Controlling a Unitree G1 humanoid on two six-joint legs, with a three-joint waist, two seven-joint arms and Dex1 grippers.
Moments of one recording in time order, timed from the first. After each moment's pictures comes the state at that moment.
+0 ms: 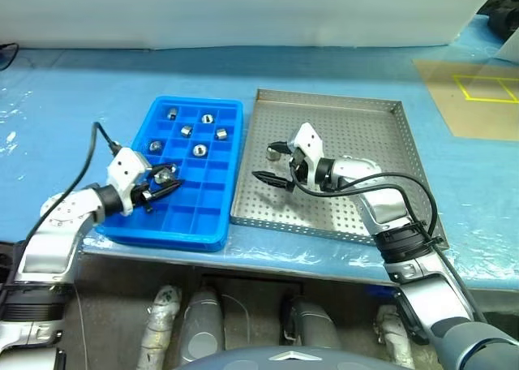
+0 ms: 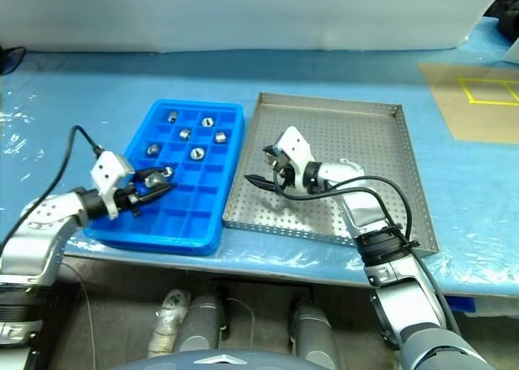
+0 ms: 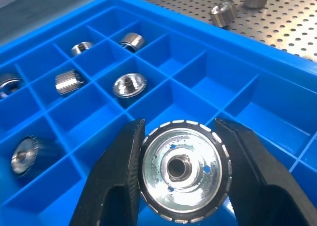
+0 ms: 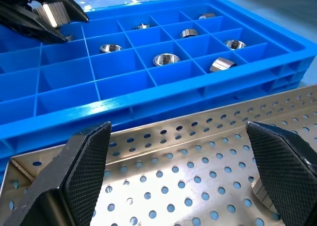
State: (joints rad) left arm -0.16 0.70 0.19 -0.08 -0.32 0.25 -0.89; right arm -0.60 -0.37 0.22 0.10 0.21 0.39 0.85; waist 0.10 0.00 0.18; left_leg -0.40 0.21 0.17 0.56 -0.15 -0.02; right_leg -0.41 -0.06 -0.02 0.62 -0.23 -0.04
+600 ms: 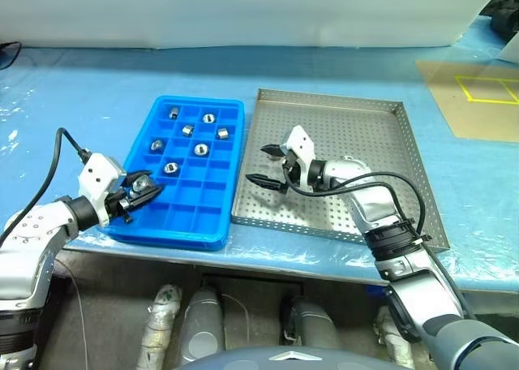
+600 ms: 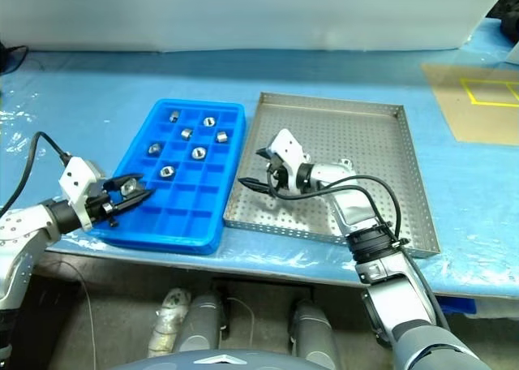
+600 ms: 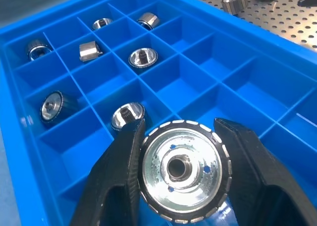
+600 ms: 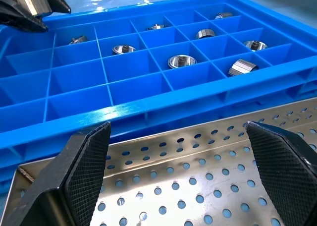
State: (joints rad) left arm 0.03 0.75 0.29 -0.25 -0.40 0.37 -0.86; right arm -0.62 -0.32 0.22 0.17 0.18 0.35 0.89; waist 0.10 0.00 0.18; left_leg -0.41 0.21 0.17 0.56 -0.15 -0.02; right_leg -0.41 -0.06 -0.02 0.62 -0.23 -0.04
